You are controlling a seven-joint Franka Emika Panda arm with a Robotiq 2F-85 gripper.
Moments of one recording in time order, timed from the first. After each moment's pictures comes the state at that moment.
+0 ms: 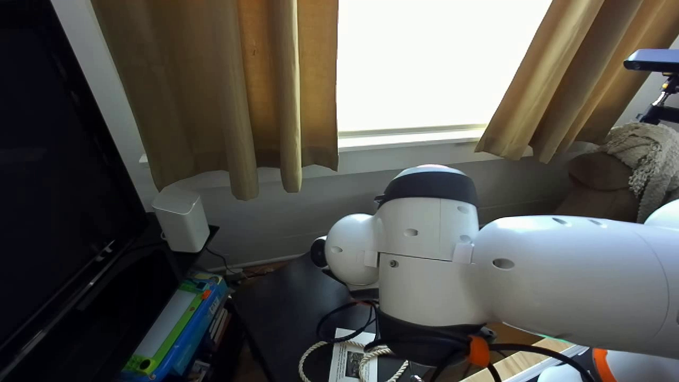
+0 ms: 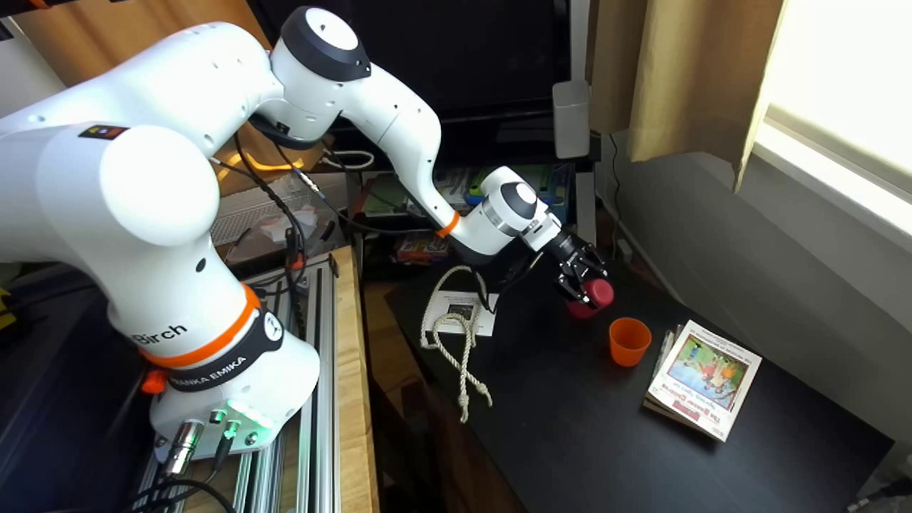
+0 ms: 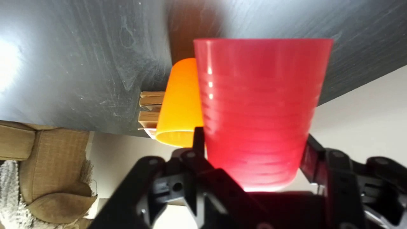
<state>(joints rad) 1.17 1.49 -0.73 -1.73 -0.25 2.81 2.11</state>
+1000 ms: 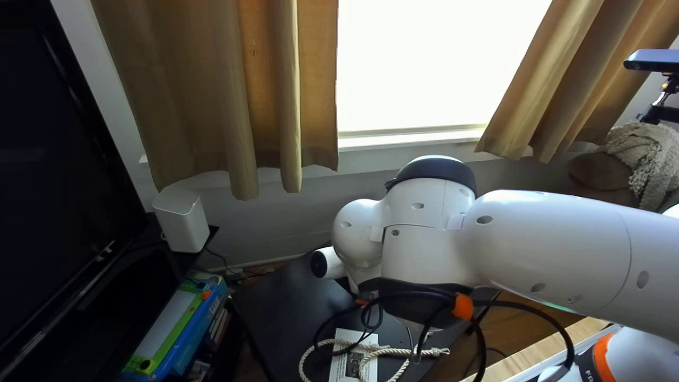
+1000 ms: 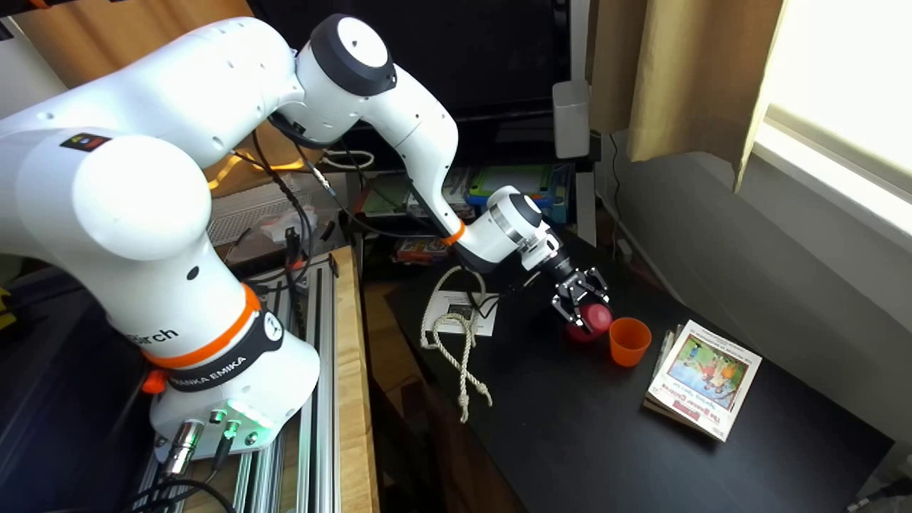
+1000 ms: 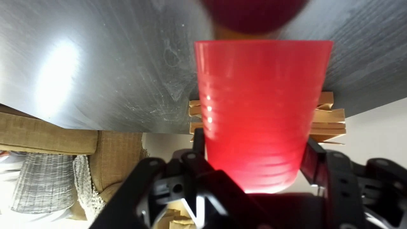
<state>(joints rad) 1.02 1.49 -0.60 -1.61 -0.51 2.55 2.44</state>
